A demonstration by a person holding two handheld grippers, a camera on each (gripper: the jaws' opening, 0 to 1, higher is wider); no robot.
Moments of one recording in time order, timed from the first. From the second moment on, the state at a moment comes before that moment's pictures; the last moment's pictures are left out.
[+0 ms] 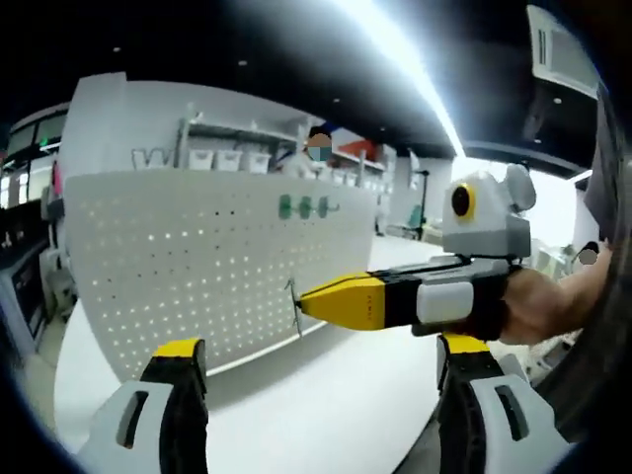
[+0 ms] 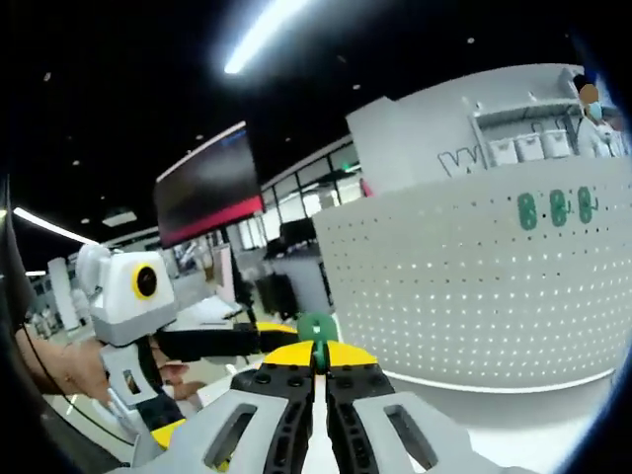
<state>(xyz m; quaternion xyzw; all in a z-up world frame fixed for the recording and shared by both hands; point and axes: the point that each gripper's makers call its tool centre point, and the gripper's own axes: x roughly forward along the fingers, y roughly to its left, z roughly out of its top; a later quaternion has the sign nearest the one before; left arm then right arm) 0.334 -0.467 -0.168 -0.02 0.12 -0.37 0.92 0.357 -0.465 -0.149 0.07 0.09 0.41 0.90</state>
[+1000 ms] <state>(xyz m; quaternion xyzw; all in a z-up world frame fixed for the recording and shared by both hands) 0.339 -0.455 -0.168 -0.02 0.13 -0.35 0.93 0.453 -0.552 -0.117 0.04 0.01 0.28 0.96</state>
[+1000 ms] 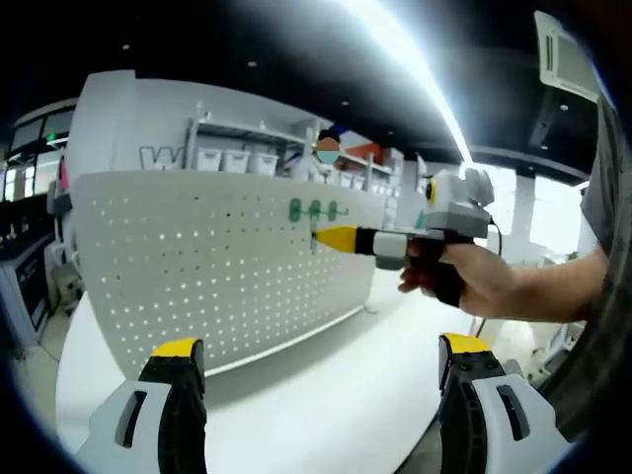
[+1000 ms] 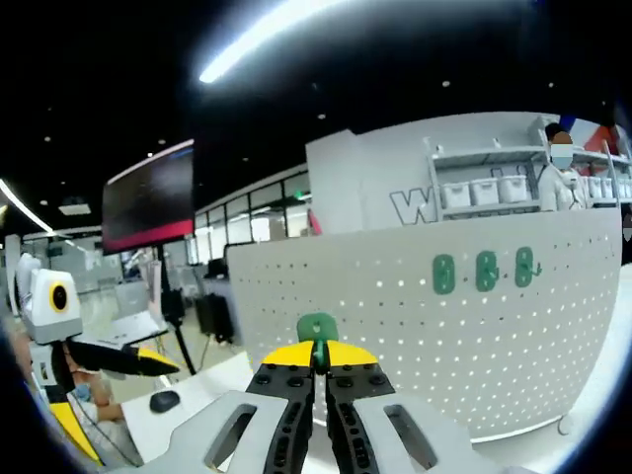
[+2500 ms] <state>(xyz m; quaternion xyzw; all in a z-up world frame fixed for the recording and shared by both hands) 0.352 -0.446 -0.188 0.00 0.16 -0.33 0.93 0.545 -0.756 -0.104 0.04 -0.02 0.06 1.00</state>
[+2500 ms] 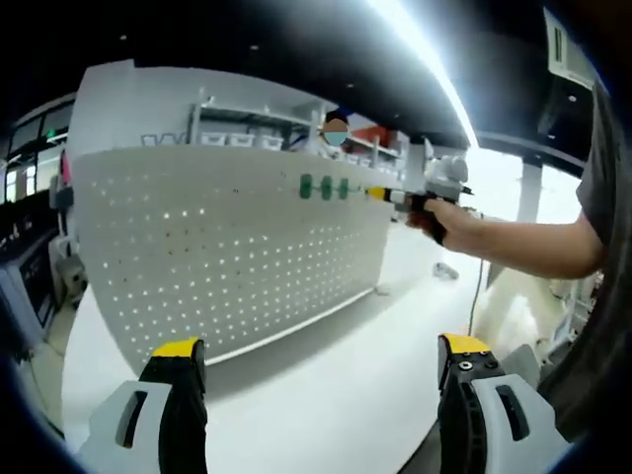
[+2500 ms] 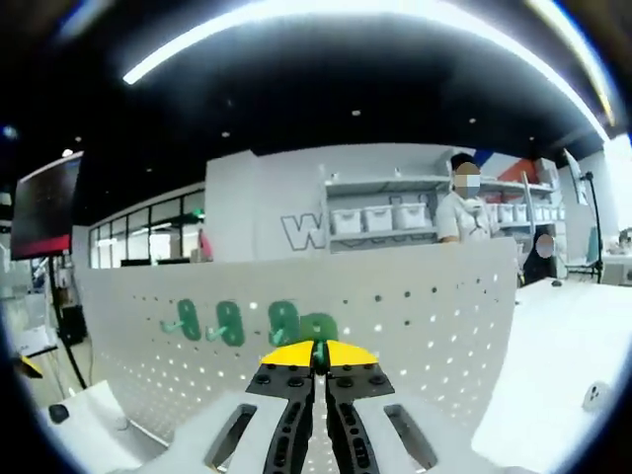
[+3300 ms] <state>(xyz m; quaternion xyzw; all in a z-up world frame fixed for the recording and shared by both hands) 0.362 -0.429 -0.190 -0.01 0.17 -0.31 0.94 0.580 -0.767 -0.097 0.06 -0.04 0.07 1.00</state>
